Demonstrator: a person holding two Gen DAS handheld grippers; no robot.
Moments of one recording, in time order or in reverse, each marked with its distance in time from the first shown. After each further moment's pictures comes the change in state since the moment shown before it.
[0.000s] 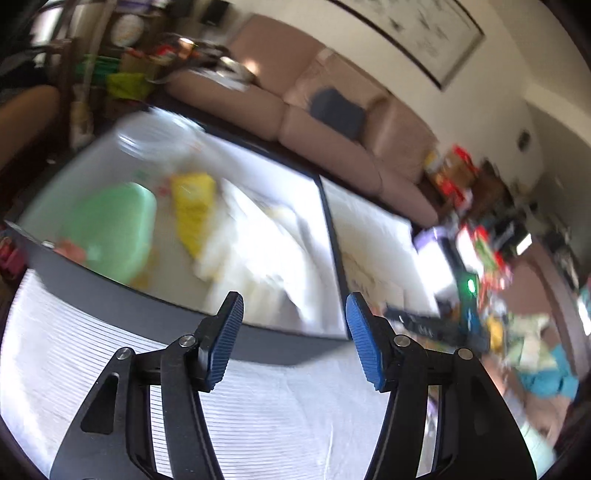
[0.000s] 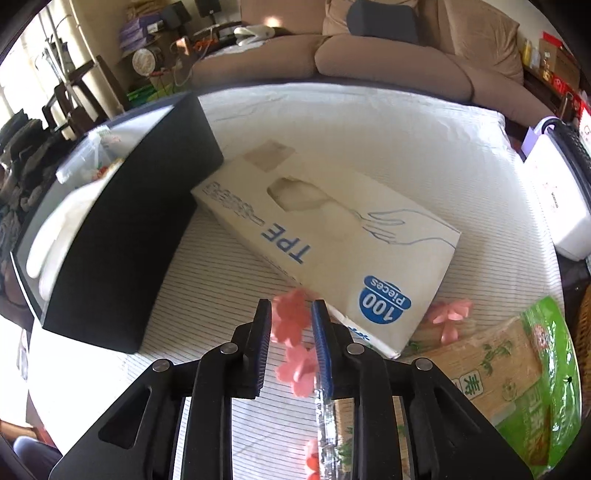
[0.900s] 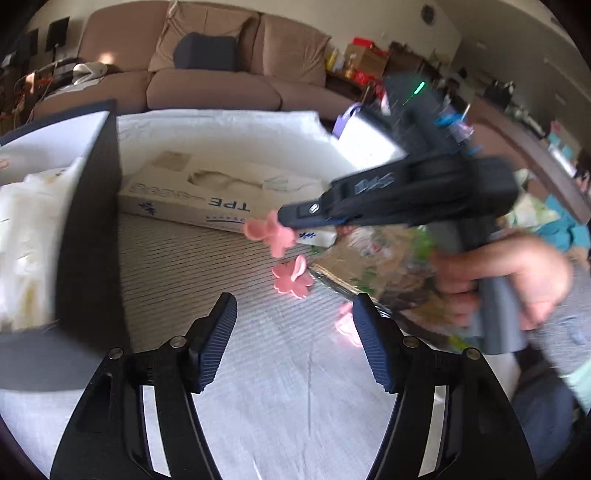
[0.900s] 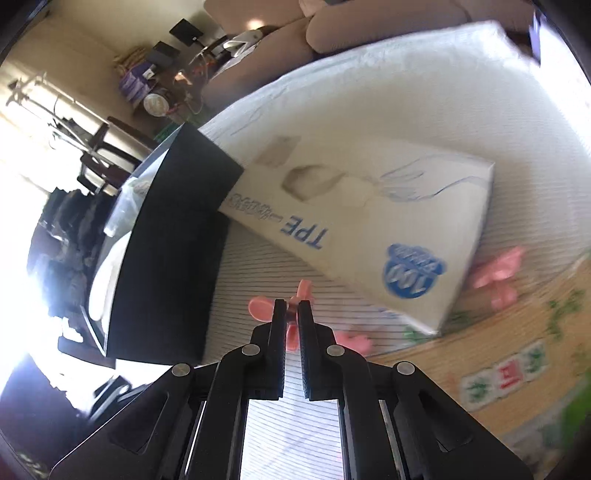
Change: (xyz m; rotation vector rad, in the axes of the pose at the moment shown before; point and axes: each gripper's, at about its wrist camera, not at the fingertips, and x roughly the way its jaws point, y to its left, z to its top) left arm 0.137 -0.143 -0.075 0.444 0.184 -0.126; right arm 0.000 -0.062 -0.013 0.259 0.010 0.334
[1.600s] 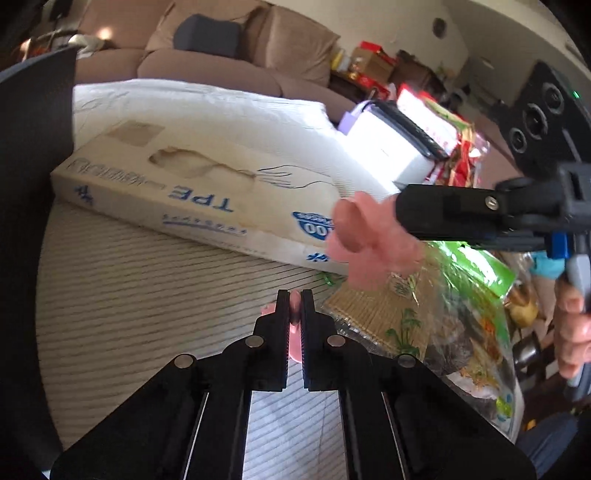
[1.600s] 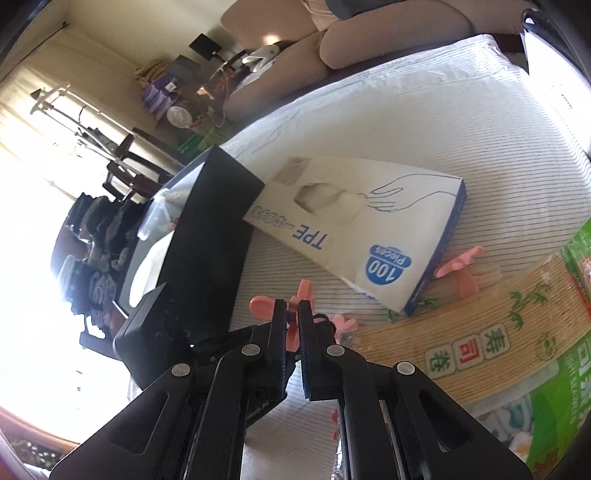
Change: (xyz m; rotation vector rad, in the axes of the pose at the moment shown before) left arm 0.067 0.023 0.008 -0.118 -0.008 -0.092; right arm -0.045 -0.004 -0.007 0.014 -0.038 0.127
